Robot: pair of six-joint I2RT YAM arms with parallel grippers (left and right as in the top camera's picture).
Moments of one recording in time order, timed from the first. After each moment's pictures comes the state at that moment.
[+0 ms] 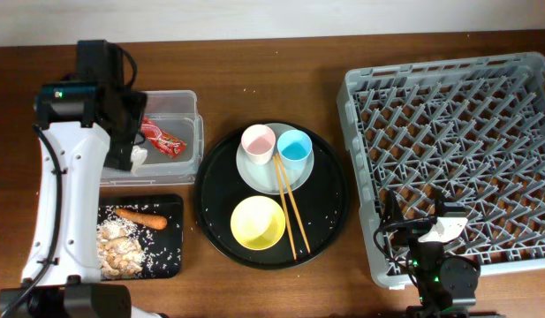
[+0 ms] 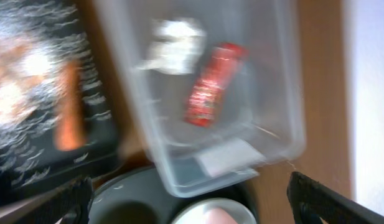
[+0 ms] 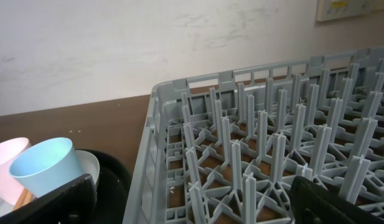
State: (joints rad) left arm 0.02 1.66 1.75 -1.28 -0.14 -1.27; right arm -0.02 0.01 0.01 -0.07 -0.03 0.16
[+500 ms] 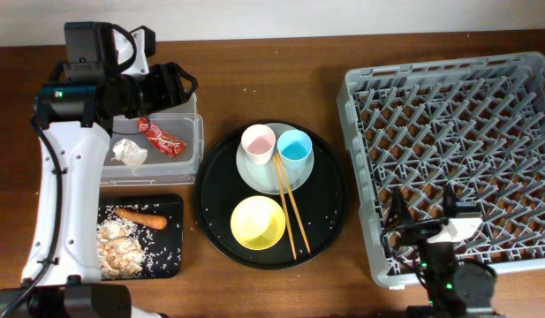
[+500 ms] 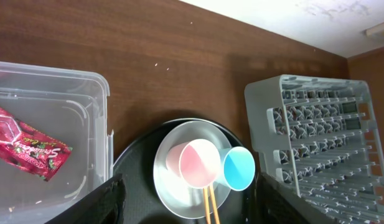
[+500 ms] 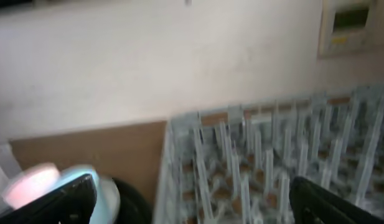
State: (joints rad) left arm 0.02 1.66 1.75 -0.98 0.47 -0.26; right arm -0.02 0.07 0.22 -0.14 -0.05 0.18
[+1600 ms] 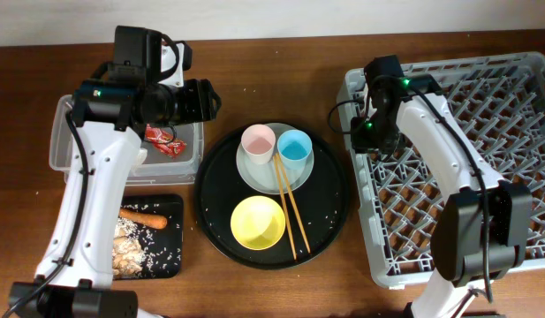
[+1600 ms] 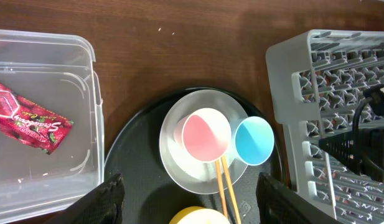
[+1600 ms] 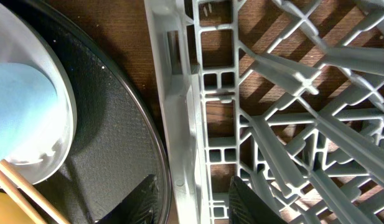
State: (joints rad) left arm -0.14 1.66 1.76 -1.08 0.29 -0.25; right arm 0.15 1.90 1.58 -1.13 -0.05 0.19
